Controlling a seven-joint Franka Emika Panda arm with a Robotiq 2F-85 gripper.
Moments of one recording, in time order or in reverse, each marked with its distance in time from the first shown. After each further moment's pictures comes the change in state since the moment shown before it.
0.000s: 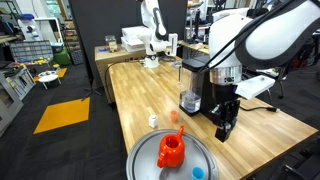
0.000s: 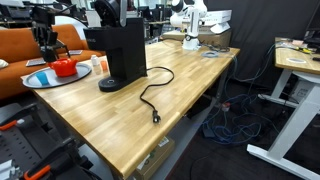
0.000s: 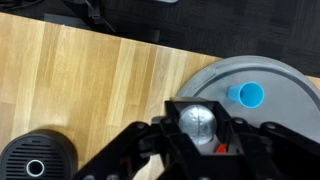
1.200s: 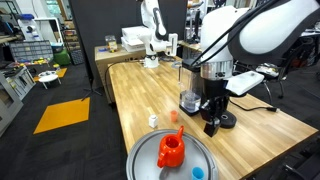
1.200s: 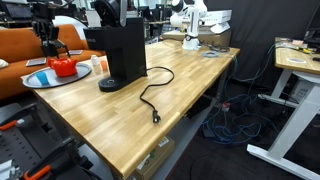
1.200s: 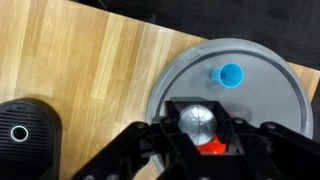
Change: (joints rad) arm 0.011 0.036 0.021 0.091 -0.045 0.006 0.002
